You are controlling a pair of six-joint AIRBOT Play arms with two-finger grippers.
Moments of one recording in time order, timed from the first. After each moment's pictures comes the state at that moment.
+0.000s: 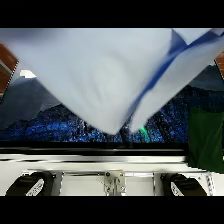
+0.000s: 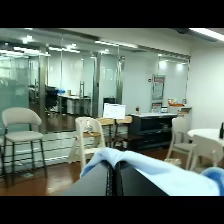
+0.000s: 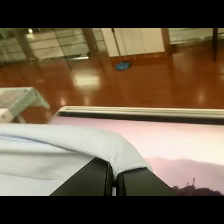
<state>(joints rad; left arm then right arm) -0.04 -0.74 1.87 0.81 -0.84 -1.24 0.13 -0.76 1.71 -1.20 1.02 1.61</state>
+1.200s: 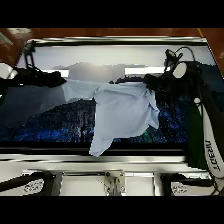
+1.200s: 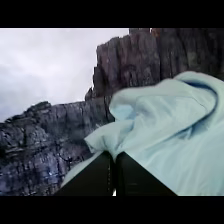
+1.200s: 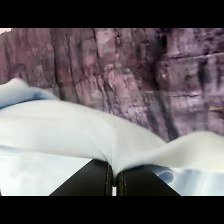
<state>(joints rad) -0.04 -1.38 1.35 1.00 -1.00 -1.40 0.13 -1.53 1.44 -1.26 1.00 1.76</state>
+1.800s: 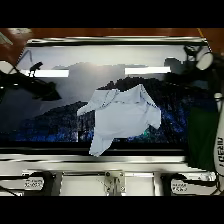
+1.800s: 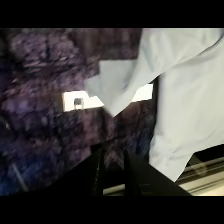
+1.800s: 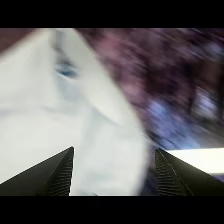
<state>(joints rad) 0.14 -1.50 1.48 1.09 -1.49 -1.46 -0.10 -1.47 1.56 -1.41 1.31 1.56</state>
